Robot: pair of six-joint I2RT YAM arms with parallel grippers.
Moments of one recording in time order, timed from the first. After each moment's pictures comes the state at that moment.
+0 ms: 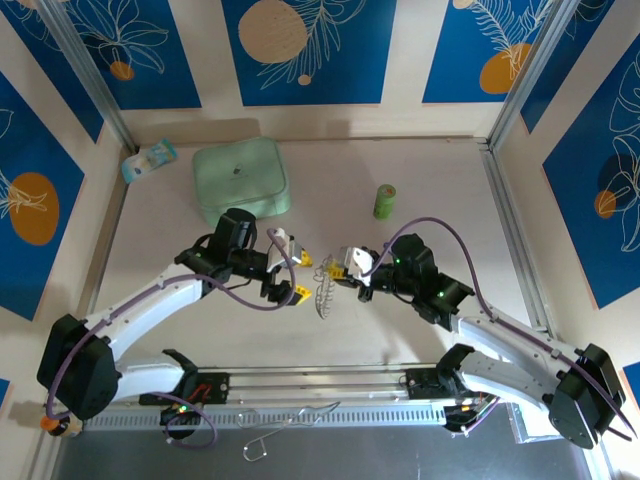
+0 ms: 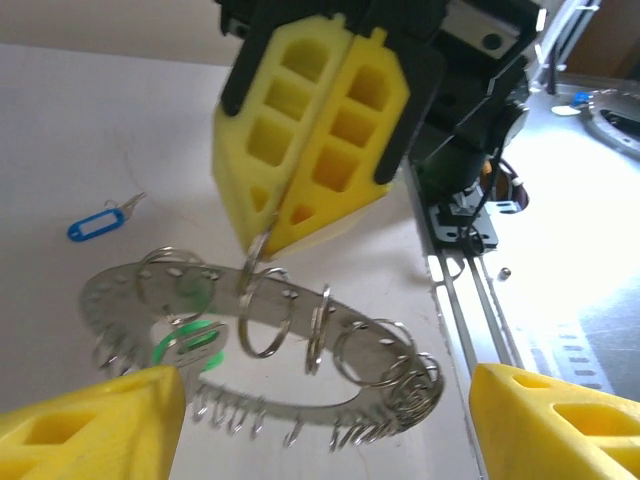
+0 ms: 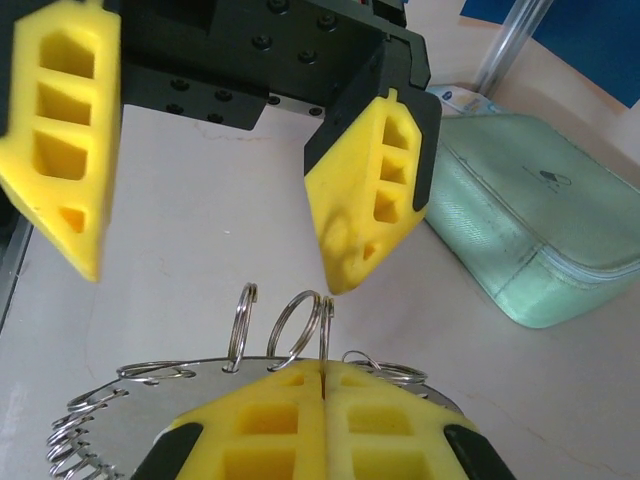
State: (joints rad) left arm -0.60 1.21 0.81 -0.28 0.95 0.46; right arm 0.72 0.94 0.57 0.01 -0.47 -0.46
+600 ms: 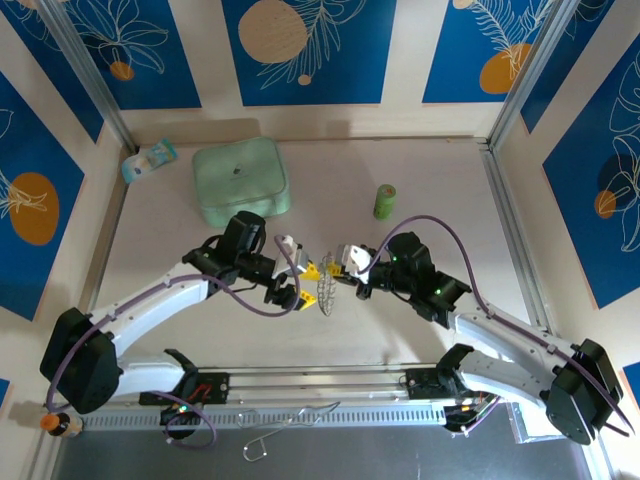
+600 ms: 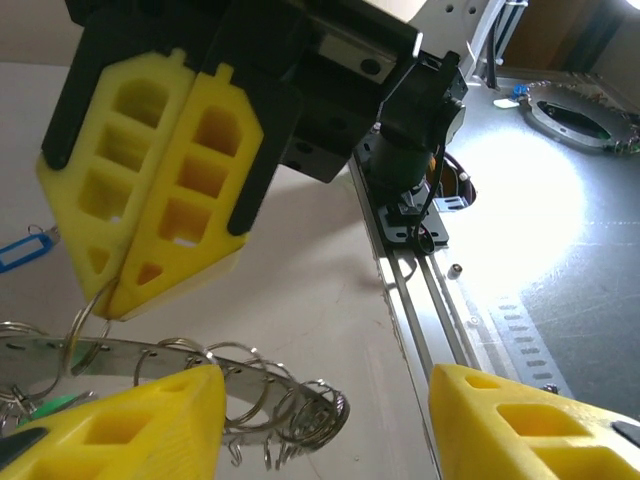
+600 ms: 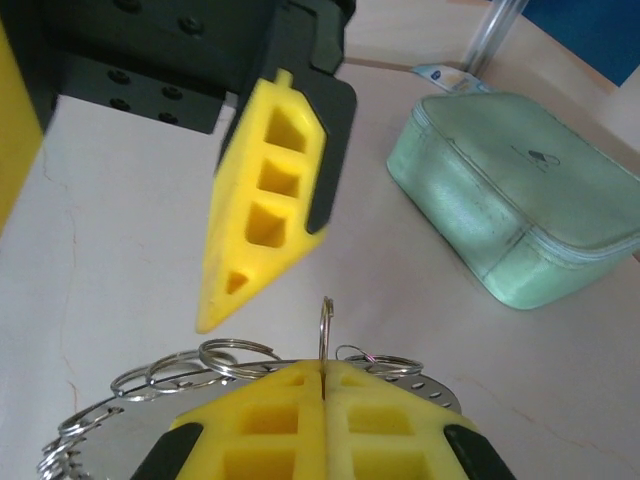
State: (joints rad) left arm -0.66 1.24 0.83 -0.30 0.98 0.50; right arm 0.71 0.97 0.58 0.00 -0.43 -0.47
